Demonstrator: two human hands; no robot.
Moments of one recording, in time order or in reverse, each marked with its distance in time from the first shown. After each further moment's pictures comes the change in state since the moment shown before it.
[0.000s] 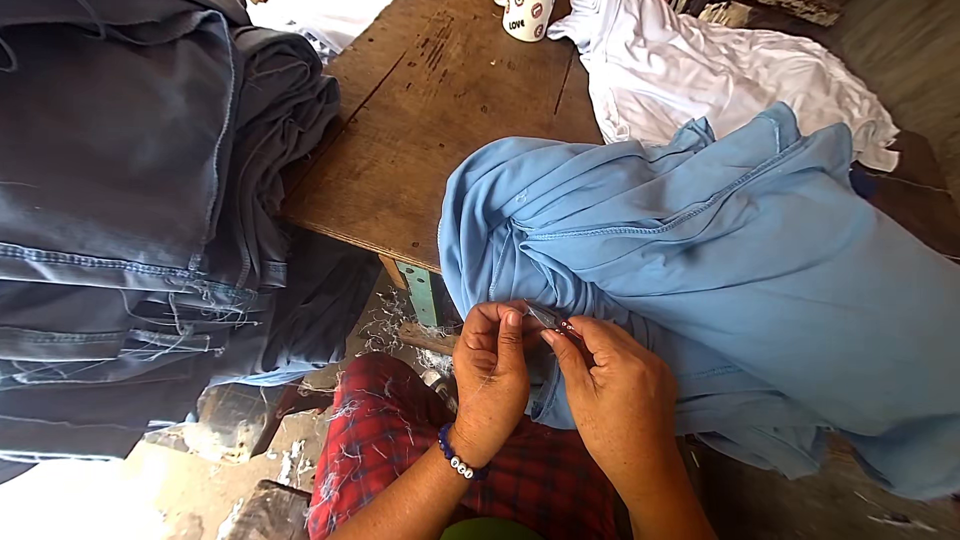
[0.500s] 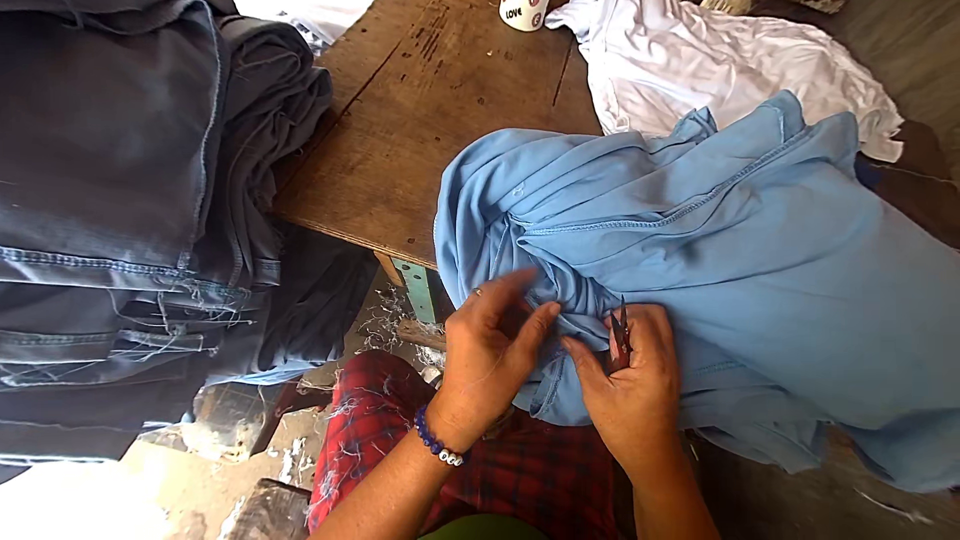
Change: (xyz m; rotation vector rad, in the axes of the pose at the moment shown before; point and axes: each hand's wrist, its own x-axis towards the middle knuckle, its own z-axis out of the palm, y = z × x) left_hand 0.025 0.020 -0.013 0.535 -0.262 0.202; right_hand -0.011 0.032 0.012 0.305 0.121 0.071
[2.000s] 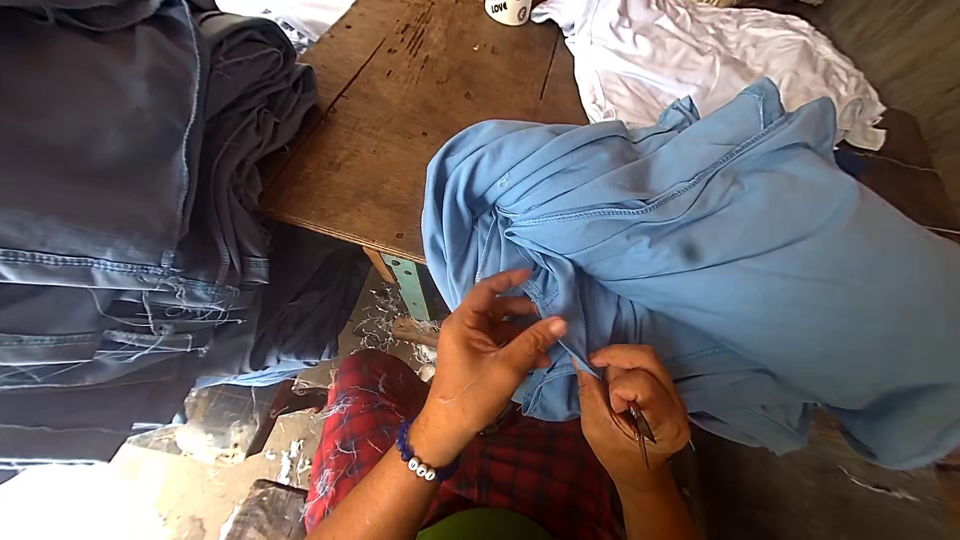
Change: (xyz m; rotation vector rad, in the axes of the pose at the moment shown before) left_hand -0.010 0.023 -0.003 -0.424 -0.082 -0.263; right_hand -0.027 0.022 0.000 0.339 0.183 -0.389
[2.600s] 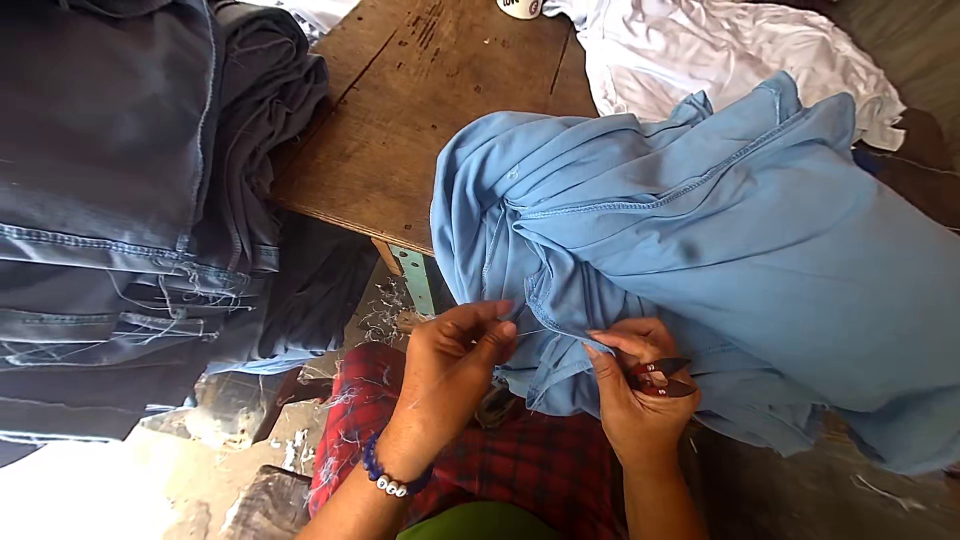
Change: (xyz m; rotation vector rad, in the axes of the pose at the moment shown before) left_hand -0.017 0.006 -0.025 0.262 0.076 -0.056; right_hand 0.005 0.000 -0.001 0.179 0.013 0.286
